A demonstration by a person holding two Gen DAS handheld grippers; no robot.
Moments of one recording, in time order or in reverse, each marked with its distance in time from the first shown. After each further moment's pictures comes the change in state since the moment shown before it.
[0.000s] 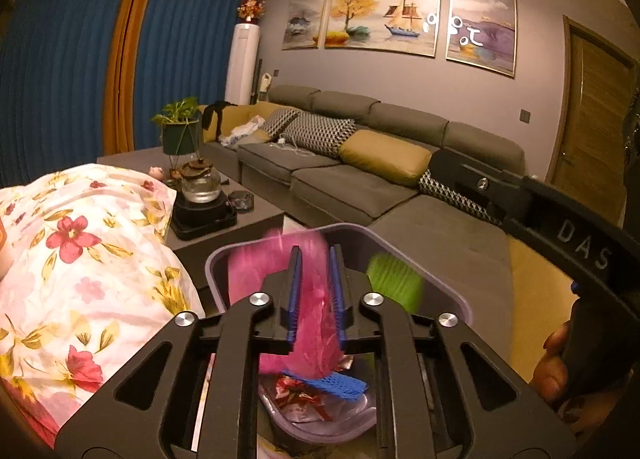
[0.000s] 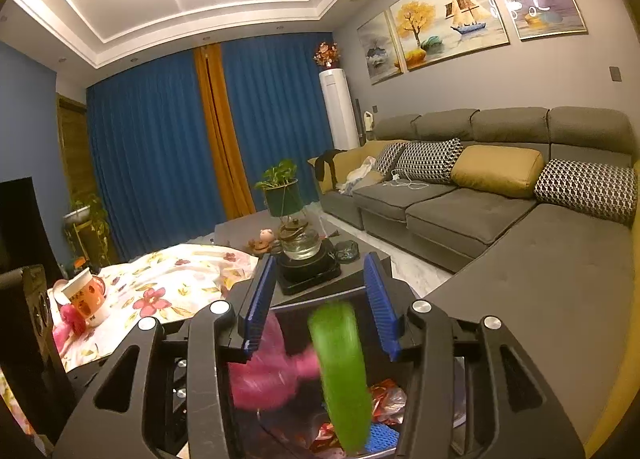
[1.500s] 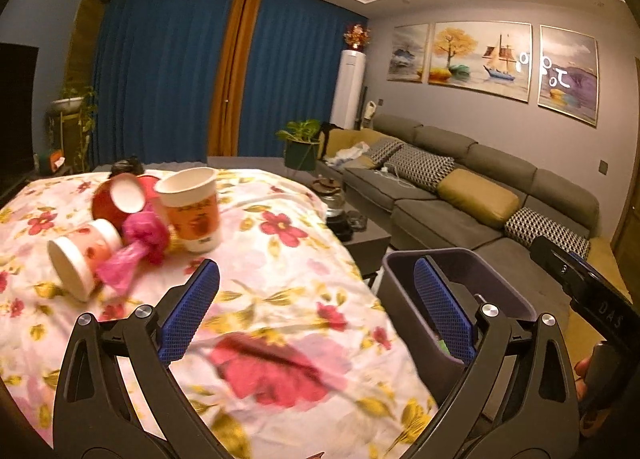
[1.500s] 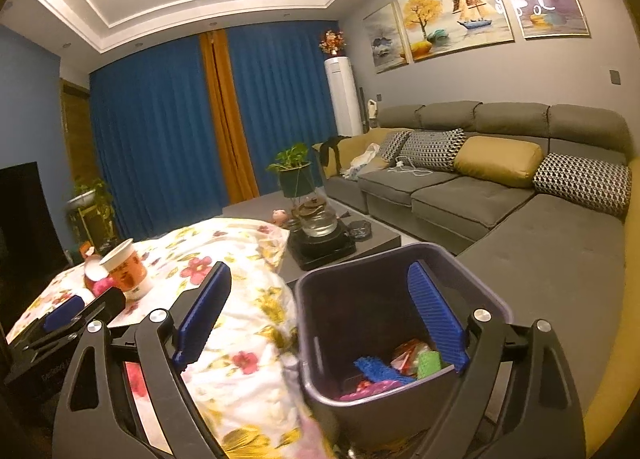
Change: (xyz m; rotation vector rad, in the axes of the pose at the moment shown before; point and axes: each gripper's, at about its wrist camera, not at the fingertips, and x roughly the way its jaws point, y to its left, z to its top) left arm -0.167 0.096 -0.011 -0.152 -0.103 0.361; right arm -0.039 0.080 -0.029 -0.024 0.056 0.004
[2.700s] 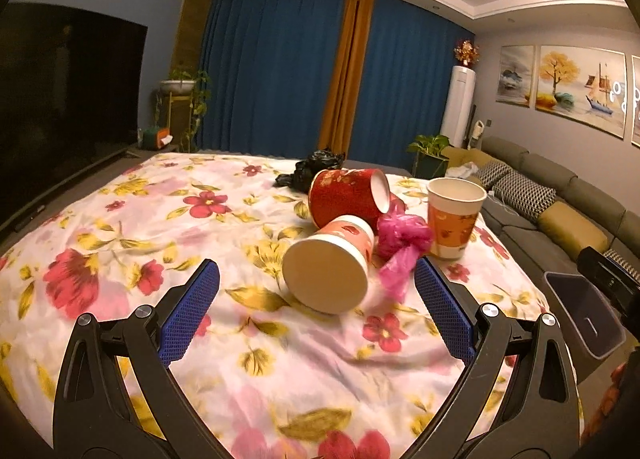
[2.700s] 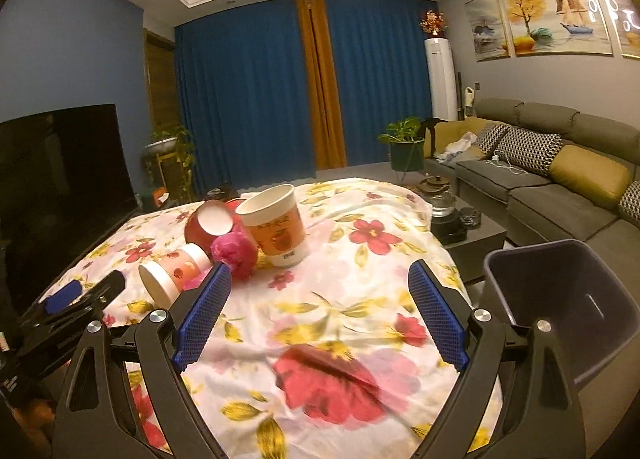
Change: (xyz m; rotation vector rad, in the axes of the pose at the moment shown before) left arm -0.045 0.195 -0.008 -0.148 -0.017 0.354; right arm 0.049 0.174 -0.030 -0.157 0.103 0.282
